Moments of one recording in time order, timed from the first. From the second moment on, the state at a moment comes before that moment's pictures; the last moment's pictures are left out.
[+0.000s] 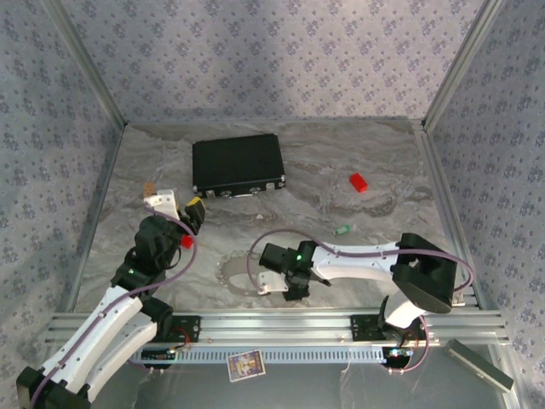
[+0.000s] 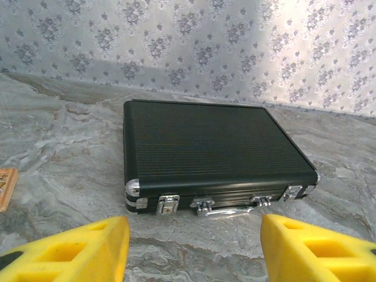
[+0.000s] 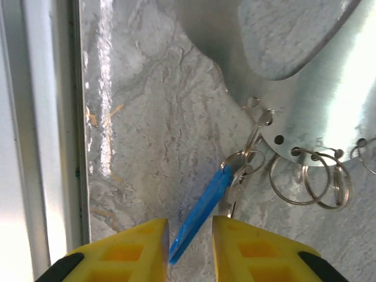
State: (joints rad) left arm -0.47 0.59 0.43 -0.07 -0.28 -0.32; right arm 1.18 1.56 0.91 -0.74 -0.03 -0.51
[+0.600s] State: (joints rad) left arm -0.47 0.68 0.44 -0.07 -0.17 -0.30; right arm 1.00 1.31 0.74 -0.39 -0.09 0.20
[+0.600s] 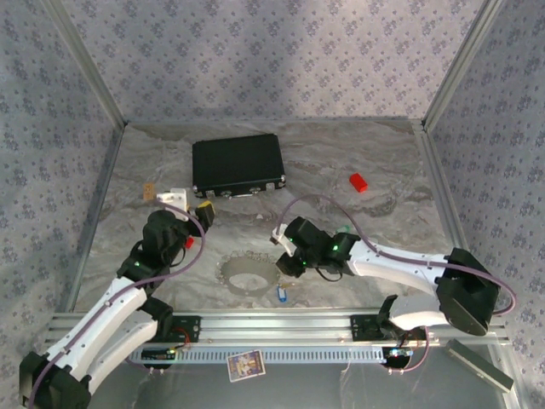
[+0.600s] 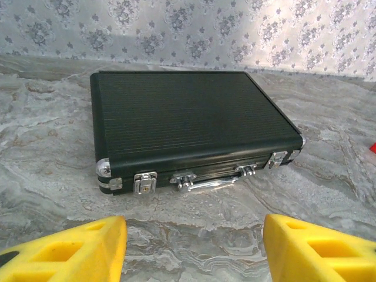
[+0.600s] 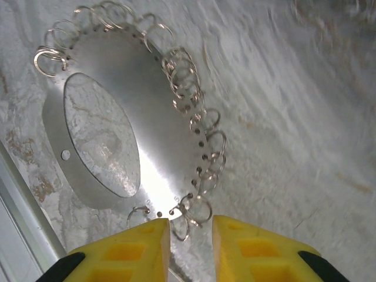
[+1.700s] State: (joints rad) left arm -0.47 0.70 0.44 -0.04 -0.12 -0.32; right arm 1.00 1.45 0.62 -0.20 -0.20 0.43
